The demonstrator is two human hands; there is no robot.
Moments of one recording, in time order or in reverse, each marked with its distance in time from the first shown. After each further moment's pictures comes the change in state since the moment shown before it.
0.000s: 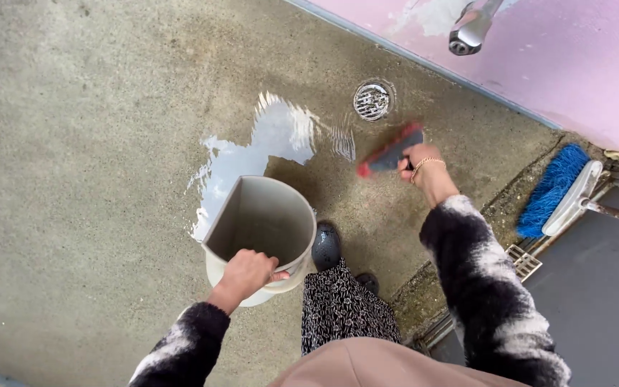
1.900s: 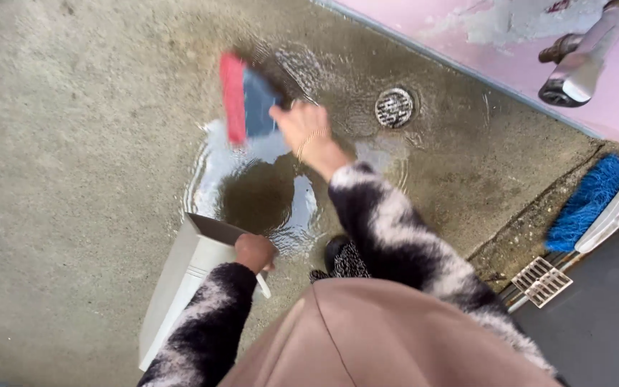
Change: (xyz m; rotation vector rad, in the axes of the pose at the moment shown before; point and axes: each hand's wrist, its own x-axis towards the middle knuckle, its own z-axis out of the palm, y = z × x) left_hand 0.129 -0.122 0.052 0.147 -0.558 -0.221; right_hand -0.083 -0.076 0.313 -1.425 -0.083 -1.285
